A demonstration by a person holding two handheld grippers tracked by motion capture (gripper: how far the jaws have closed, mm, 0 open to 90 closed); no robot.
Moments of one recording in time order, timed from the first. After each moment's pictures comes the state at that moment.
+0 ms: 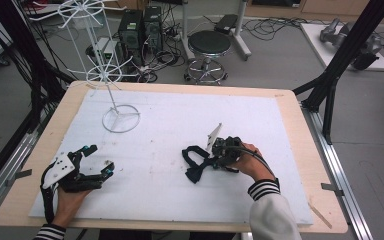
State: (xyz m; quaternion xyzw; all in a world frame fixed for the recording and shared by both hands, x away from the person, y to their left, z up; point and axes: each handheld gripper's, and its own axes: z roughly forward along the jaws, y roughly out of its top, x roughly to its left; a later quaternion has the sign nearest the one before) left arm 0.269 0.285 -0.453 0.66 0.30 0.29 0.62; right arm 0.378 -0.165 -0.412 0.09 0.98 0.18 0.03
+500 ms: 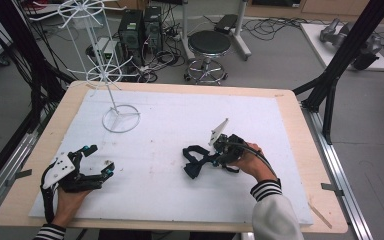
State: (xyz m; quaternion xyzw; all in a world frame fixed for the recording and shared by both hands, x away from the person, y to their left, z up) left arm 0.268 0.284 -0.453 0.66 0.29 0.30 0.62; right arm 0.377 -0.173 -0.399 0.13 0.97 0.22 0.02
